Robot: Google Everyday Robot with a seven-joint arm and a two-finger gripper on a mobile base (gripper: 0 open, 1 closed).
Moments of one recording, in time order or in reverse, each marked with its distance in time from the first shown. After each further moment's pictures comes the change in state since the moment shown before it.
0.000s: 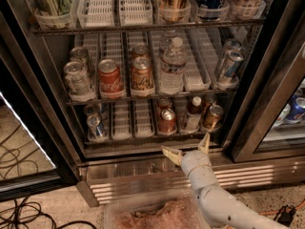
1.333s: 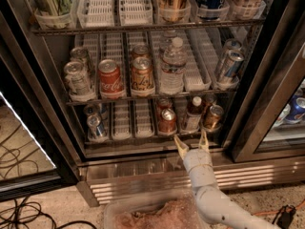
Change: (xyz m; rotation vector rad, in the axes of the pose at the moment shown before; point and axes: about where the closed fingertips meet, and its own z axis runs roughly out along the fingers) arm 0.008 -0.026 0.014 0.127 -0.073 -0.019
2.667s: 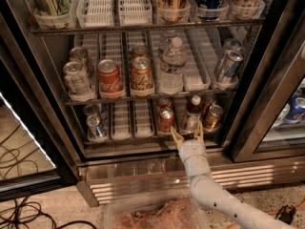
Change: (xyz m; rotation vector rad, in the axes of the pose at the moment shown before) arm -0.008 0.010 0.040 -0.009 -0.056 -0.017
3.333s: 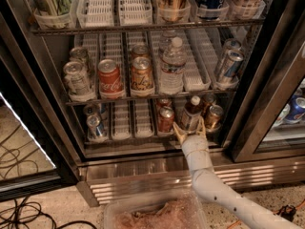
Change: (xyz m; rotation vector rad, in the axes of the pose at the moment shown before) arm 0.001 -0.020 0.018 0.034 -0.016 -0.011
